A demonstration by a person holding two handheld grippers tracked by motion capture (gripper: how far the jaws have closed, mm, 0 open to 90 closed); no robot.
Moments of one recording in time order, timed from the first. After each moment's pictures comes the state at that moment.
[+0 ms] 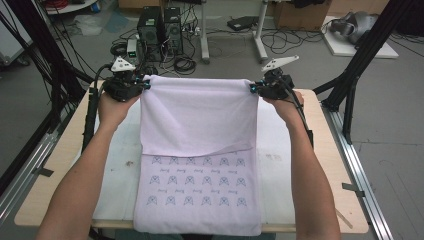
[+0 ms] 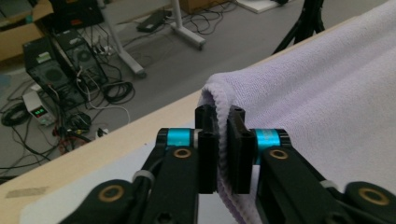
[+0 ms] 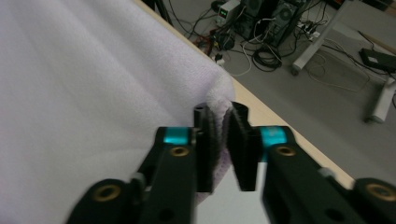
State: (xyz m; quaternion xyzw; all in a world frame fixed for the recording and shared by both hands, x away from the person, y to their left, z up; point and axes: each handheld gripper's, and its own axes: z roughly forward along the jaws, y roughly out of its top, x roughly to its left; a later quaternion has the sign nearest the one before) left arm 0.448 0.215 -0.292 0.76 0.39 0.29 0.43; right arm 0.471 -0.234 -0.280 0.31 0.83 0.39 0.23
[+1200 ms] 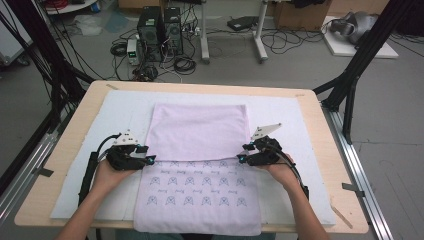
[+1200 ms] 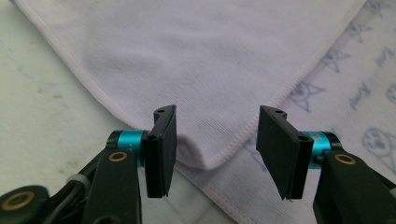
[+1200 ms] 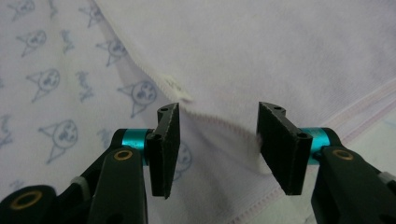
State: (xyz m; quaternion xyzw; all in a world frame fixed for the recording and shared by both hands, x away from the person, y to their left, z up) left arm 0.334 0.227 -0.434 0.84 0.33 0.14 0.41; right arm 0.368 -0.227 -0.423 0.26 0.89 0.37 0.08
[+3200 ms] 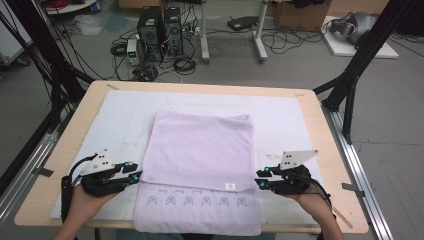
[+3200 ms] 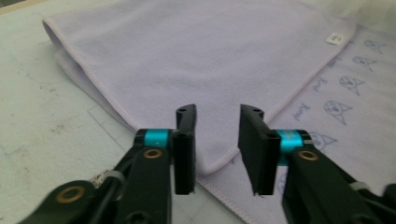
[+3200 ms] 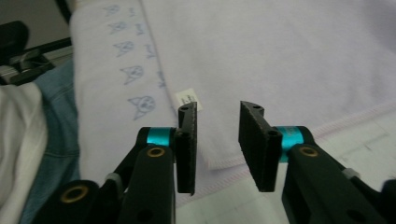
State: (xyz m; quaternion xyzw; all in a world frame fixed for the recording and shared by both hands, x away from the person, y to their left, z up) left arm 0.250 0.245 -0.399 0.82 0.30 0.16 0.46; right arm 0.274 -0.276 -0.393 0.21 0.87 0.44 0.06
